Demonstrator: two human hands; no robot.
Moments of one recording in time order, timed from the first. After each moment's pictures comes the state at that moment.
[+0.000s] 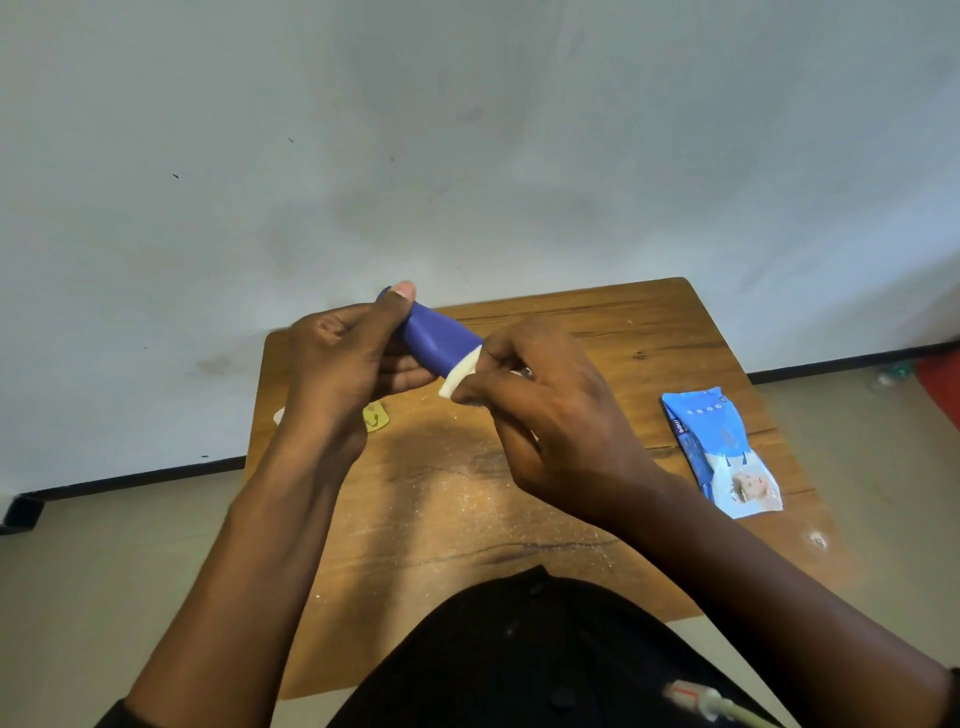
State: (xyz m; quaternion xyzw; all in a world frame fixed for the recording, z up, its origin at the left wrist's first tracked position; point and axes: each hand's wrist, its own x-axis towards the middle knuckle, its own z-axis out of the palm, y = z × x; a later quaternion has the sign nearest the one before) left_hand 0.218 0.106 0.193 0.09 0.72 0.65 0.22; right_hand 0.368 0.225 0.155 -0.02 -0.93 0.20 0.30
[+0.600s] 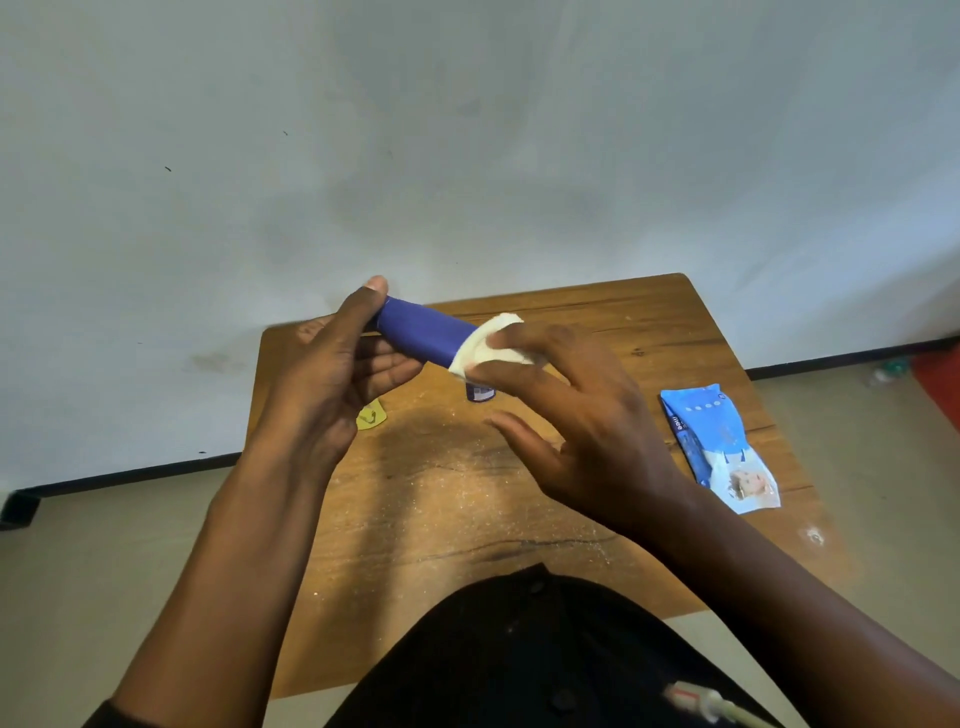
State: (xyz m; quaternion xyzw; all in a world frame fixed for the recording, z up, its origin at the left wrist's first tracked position) left_hand 0.207 0.103 0.193 0.02 0.66 0.70 0.29; right_hand 0.383 0.234 0.151 -0.04 -0.93 0.18 0.32
